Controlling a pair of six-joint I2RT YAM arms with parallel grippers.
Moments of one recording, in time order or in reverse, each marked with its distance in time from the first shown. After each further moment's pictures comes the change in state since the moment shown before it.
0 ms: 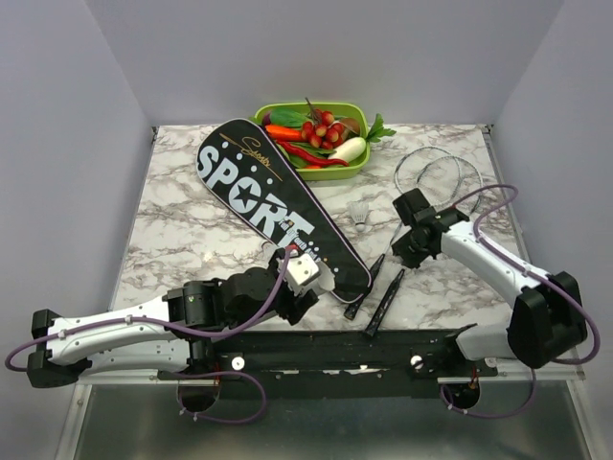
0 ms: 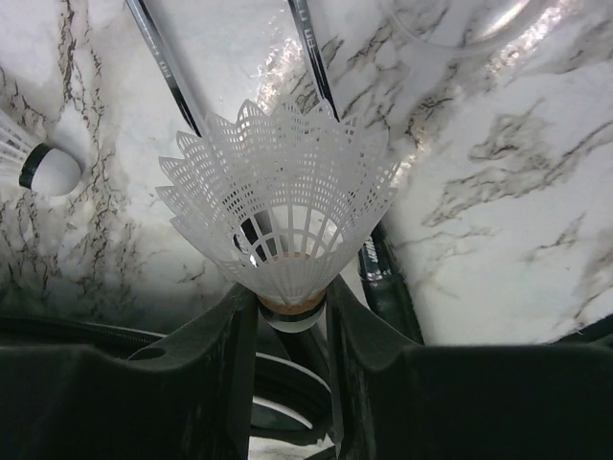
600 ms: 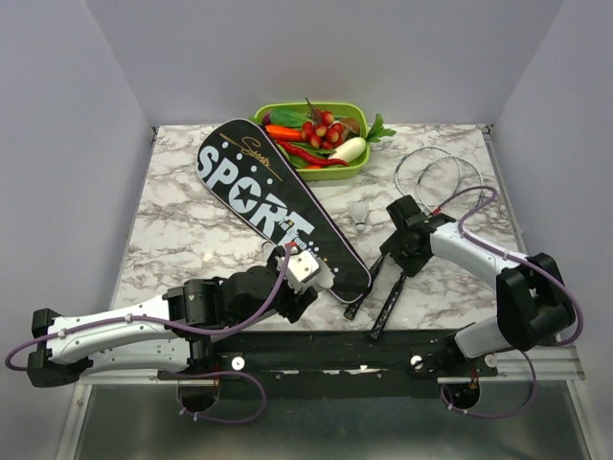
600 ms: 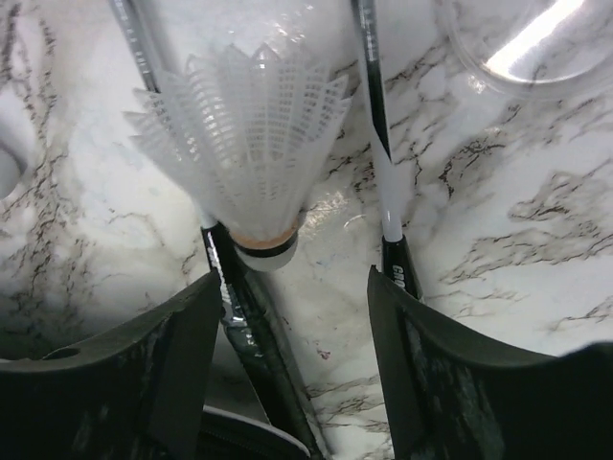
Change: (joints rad) left arm 0.000 0.004 0.030 -0.038 -0.032 -0.018; right arm 0.005 0.143 -0.085 0.210 -0.036 -0.094
